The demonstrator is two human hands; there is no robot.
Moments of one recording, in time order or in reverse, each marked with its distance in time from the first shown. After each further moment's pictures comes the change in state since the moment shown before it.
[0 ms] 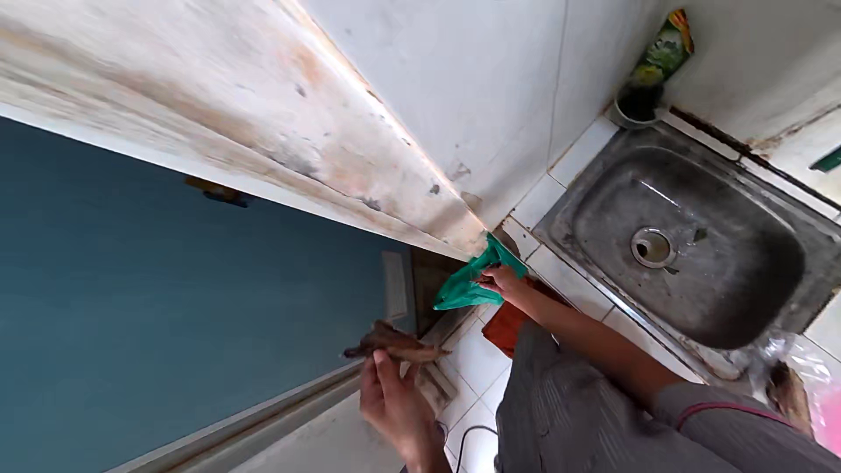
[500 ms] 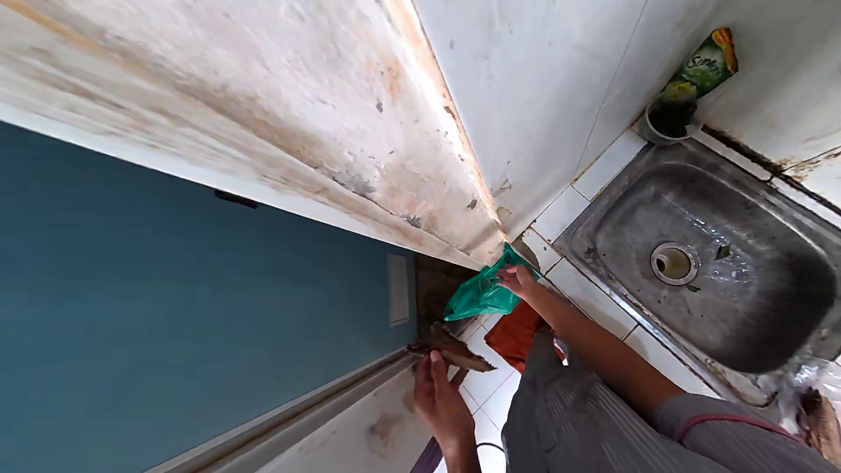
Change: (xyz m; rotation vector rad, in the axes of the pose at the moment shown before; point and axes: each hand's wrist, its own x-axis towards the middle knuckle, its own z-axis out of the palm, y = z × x) left_hand -0.007 -0.029 0.006 -0.016 -0.093 -0.170; right_hand 0.044 -0.003 -0.011 0.221 -0.026 0.009
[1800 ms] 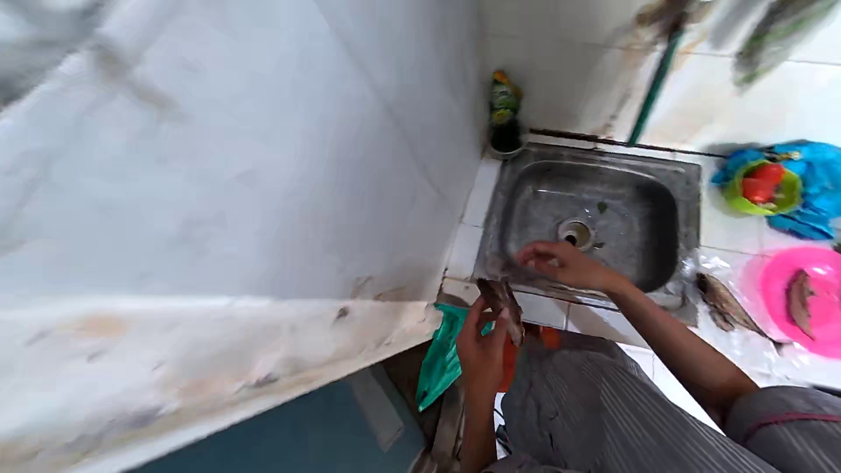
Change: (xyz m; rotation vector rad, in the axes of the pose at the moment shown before) left_hand -0.034 0.034 0.135 0.240 -1.118 0.284; right_hand -0.266 -0.145 -0.117 -1.051 -0.072 -0.991
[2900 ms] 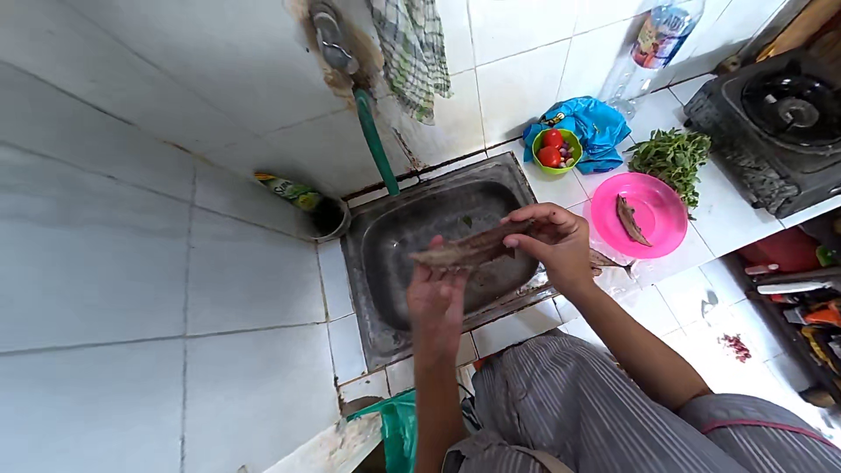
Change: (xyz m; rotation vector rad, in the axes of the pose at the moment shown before) left_hand 0.045 0.056 0.178 -0.661 -0.788 0.084; right_hand -0.160 -0.017 -0.077 0.350 1.197 -0.520
